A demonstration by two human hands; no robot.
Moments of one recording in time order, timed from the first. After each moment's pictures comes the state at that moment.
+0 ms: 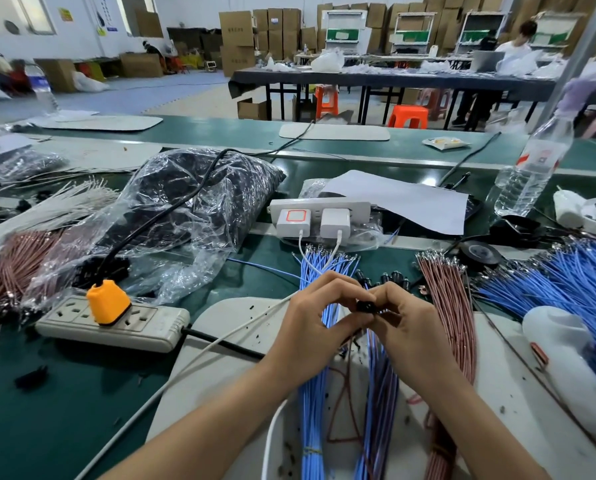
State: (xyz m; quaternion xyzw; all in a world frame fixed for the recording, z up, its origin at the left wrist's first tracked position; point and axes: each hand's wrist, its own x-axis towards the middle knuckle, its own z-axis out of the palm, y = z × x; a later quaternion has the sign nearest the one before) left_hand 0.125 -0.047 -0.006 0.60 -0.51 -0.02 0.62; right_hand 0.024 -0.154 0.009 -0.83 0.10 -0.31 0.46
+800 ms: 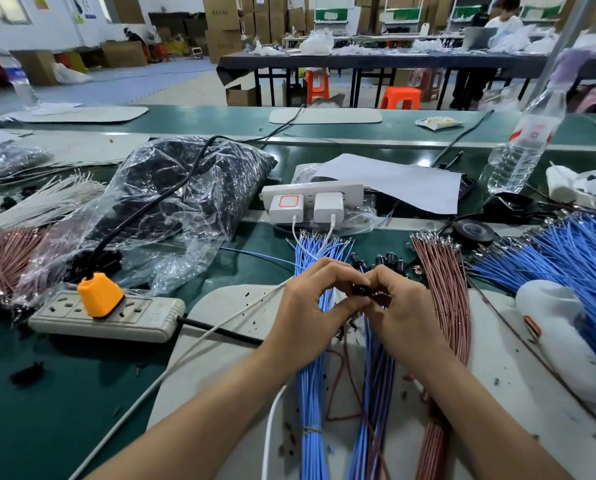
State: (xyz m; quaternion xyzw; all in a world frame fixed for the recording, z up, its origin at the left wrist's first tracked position) left_hand 0.120 -0.045 -0.004 0.60 -0.51 -0.02 0.61; right_hand 0.026 -0.154 0.003 -0.86 0.11 -0.32 0.38
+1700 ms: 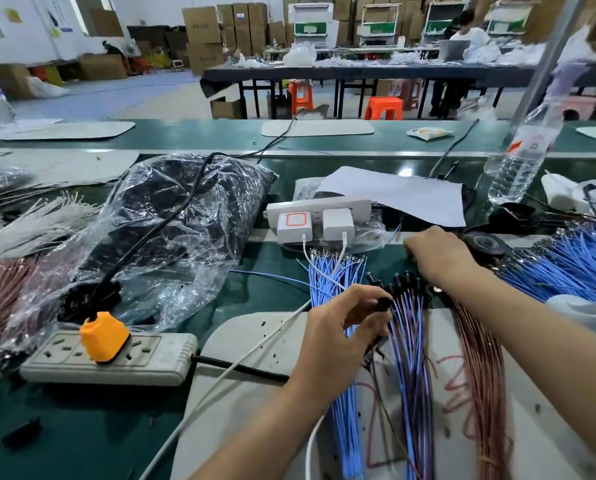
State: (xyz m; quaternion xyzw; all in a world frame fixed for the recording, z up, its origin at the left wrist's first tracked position) left_hand 0.126 -0.048 -0.009 0.59 -0.45 -0.12 0.66; right_hand 0.097 -0.255 0.036 -0.94 0.32 0.02 -0.13
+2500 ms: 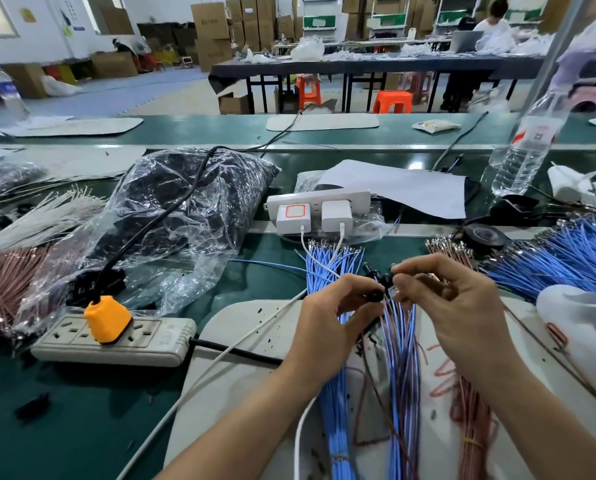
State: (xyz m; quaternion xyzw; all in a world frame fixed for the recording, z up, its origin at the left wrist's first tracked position) left_hand 0.123 -0.049 -0.009 0.62 -0.45 -0.11 0.64; right_hand 0.017 -0.153 0.034 -0.71 0.15 -0.37 0.58
